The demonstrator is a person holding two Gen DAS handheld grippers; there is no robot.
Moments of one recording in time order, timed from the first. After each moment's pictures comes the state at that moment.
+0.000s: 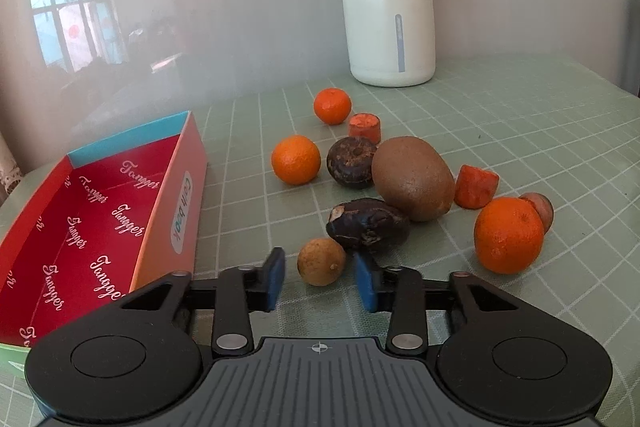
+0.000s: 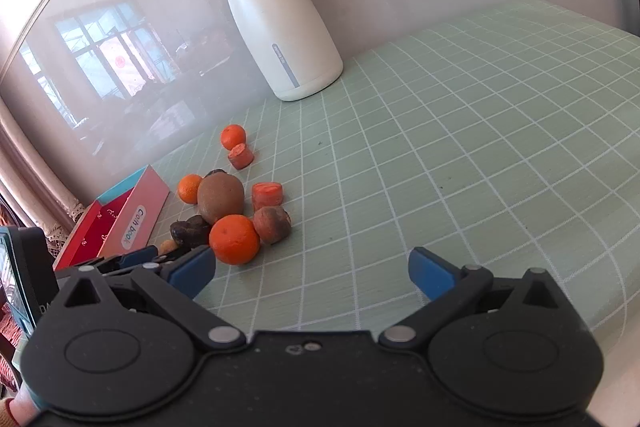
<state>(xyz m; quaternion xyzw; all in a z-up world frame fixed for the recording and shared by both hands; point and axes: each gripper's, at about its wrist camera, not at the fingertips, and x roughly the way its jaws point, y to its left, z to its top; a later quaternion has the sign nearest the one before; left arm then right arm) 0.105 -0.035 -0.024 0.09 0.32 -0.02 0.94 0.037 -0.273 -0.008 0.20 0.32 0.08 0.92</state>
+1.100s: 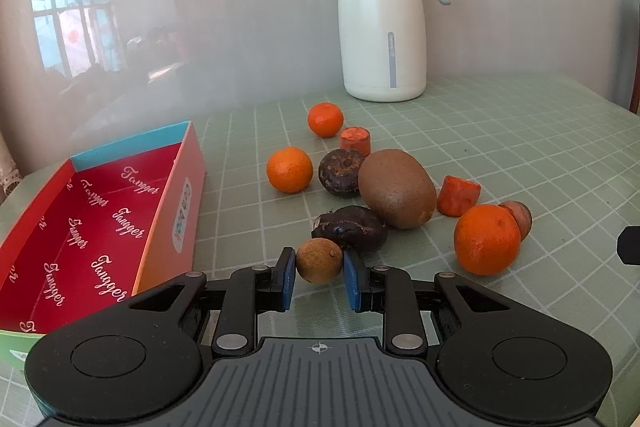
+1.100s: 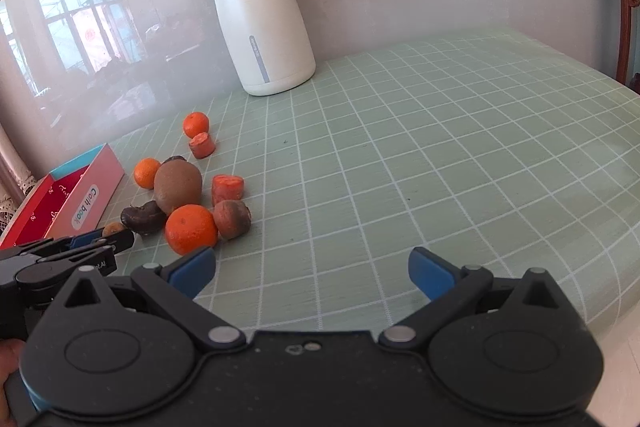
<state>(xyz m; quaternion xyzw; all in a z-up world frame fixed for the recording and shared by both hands) 0.088 -0.035 -0.017 0.08 0.29 -0.03 0.95 0.042 -0.256 -0.009 0.12 0.32 0.02 0.94</state>
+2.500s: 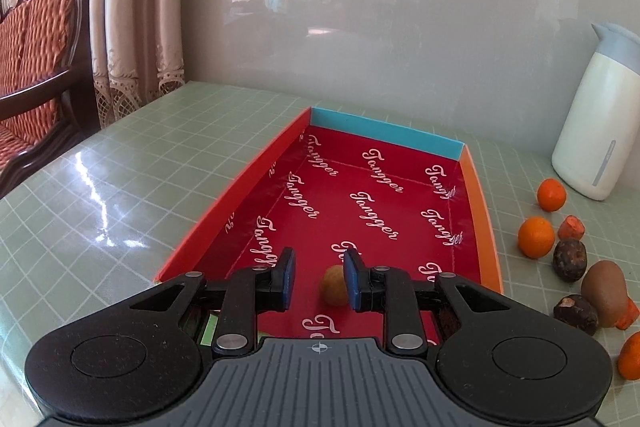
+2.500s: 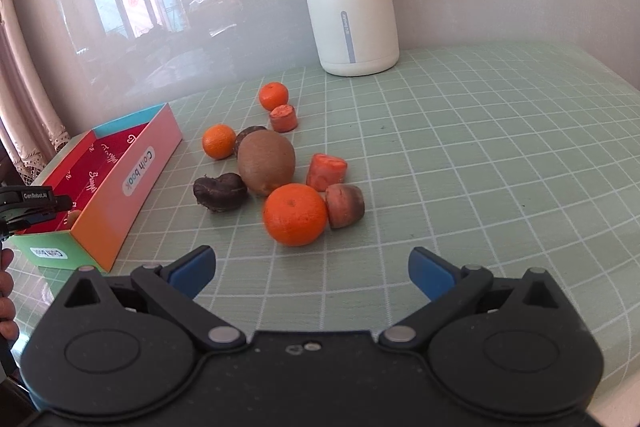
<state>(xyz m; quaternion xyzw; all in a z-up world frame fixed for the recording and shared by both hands) 0.087 0.123 0.002 -0.09 0.29 0.19 0.93 0.059 -0.185 -0.011 0.08 0.34 0.08 0.93</state>
